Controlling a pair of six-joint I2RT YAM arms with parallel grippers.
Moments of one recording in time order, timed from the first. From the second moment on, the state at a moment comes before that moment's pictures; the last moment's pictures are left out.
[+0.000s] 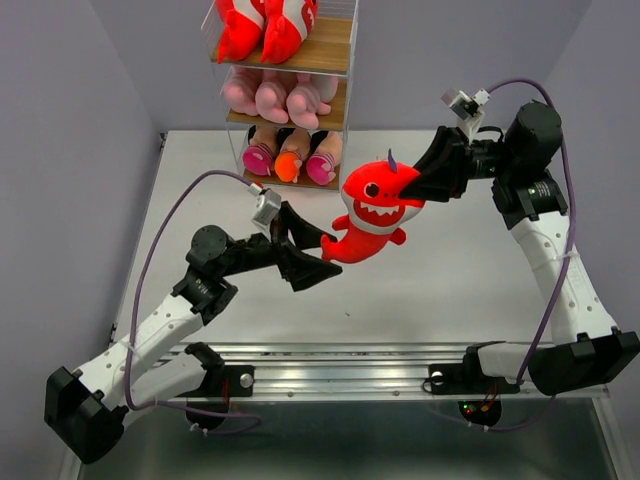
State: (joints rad) left arm -0.66 0.86 0.67 0.48 0.76 -0.61; right arm 0.17 1.27 1.47 -0.09 -1.48 0.45
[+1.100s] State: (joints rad) left arm -0.69 0.84 0.68 0.34 0.62 -0.54; right arm 0.19 1.27 1.40 0.03 -1.42 0.52
